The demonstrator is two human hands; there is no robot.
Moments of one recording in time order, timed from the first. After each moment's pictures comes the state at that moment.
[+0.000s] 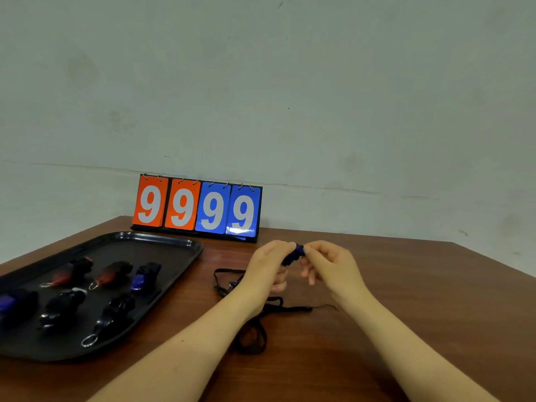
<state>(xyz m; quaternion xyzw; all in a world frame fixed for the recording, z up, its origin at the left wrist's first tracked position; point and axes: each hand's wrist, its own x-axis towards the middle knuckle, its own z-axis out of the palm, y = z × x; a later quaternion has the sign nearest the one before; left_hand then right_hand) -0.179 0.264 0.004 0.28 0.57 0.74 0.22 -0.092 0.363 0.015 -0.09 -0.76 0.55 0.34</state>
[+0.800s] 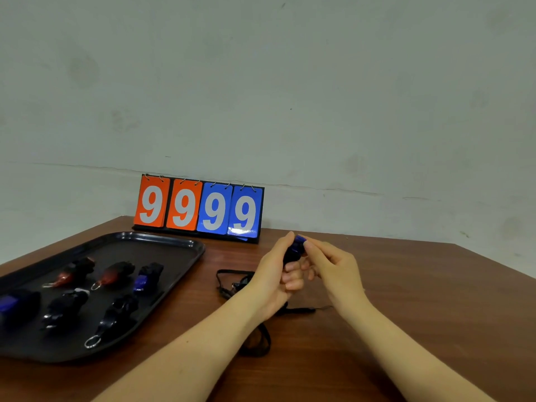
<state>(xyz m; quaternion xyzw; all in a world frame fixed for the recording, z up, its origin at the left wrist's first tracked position) -0.171 0.266 0.008 0.23 0.39 0.80 0.39 -0.102 0.359 0.005 -0.03 -0.70 0.57 0.42</state>
